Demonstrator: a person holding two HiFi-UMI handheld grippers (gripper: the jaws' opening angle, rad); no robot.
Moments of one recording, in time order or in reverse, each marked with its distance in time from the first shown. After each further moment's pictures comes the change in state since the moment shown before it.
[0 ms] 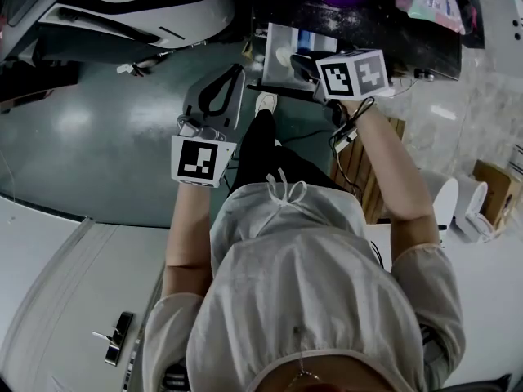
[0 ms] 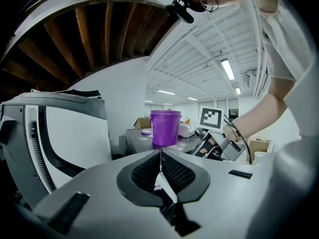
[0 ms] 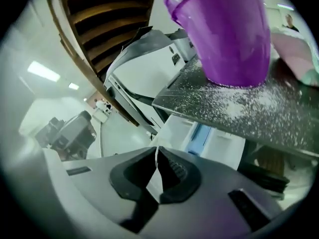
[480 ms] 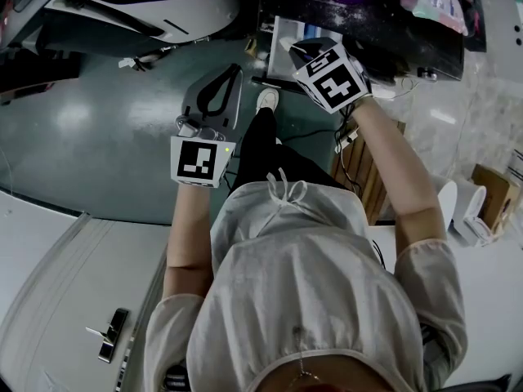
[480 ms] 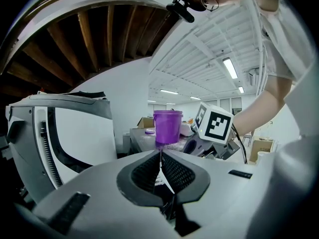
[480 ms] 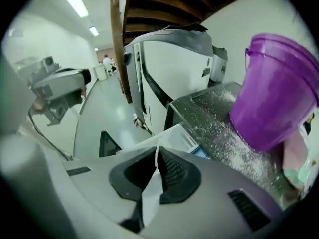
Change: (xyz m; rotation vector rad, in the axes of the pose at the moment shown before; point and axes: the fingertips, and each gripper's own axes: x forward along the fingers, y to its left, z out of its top) left arm -0.021 0.001 -0.008 -0.005 0.004 0.039; right arm 0.012 0.013 0.004 -0.560 0.093 -0.242
